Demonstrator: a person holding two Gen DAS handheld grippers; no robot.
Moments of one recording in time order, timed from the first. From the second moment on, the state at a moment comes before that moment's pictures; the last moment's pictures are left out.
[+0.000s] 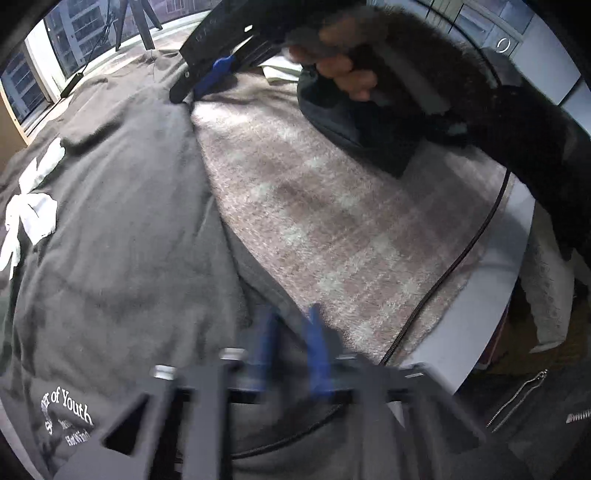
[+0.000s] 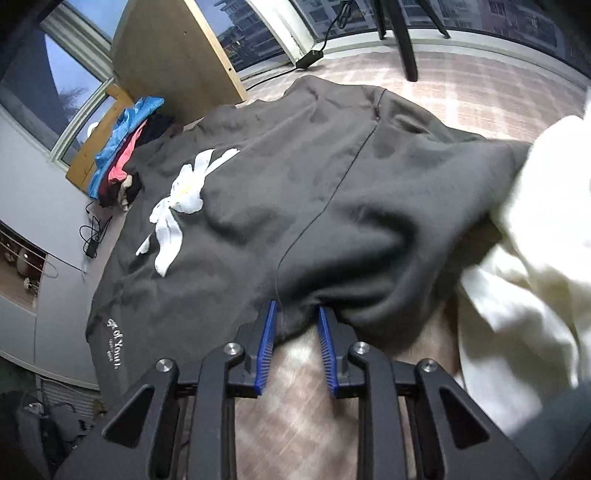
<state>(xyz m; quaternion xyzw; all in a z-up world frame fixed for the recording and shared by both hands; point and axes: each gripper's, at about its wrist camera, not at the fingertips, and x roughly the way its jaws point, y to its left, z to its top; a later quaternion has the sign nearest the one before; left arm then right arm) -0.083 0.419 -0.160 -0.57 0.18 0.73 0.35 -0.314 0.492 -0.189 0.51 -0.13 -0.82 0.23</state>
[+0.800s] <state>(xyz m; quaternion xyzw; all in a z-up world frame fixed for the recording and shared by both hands) -0.098 0.389 -0.140 -0.59 0.05 0.69 0.41 -0.334 0.485 -0.132 0.48 -0.05 -0.86 0.18</state>
